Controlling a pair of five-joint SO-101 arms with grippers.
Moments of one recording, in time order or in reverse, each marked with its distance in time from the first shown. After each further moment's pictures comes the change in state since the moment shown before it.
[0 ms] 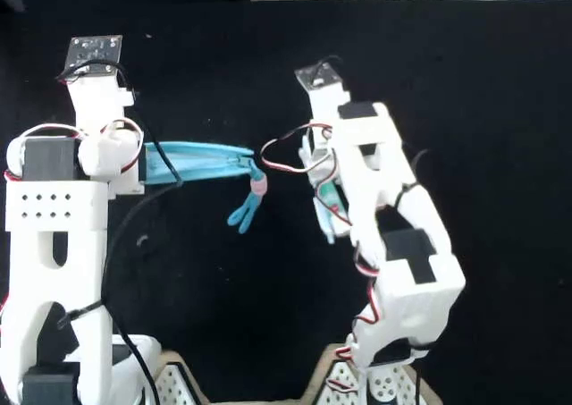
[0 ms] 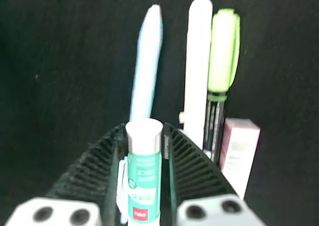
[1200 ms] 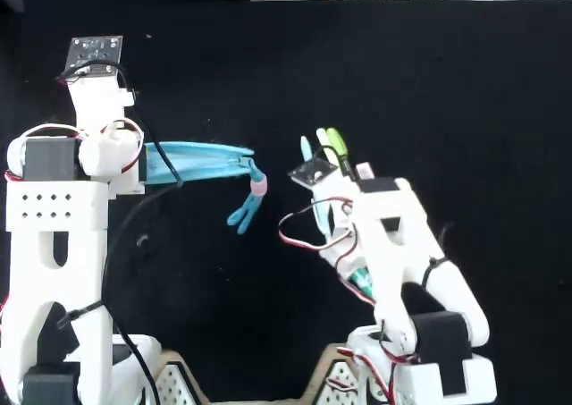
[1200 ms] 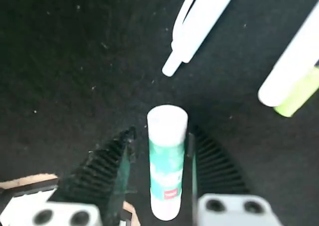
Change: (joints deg) left arm 0.0 0.0 0.1 0.0 0.0; right arm 2.1 -29.5 42.4 3.1 22.3
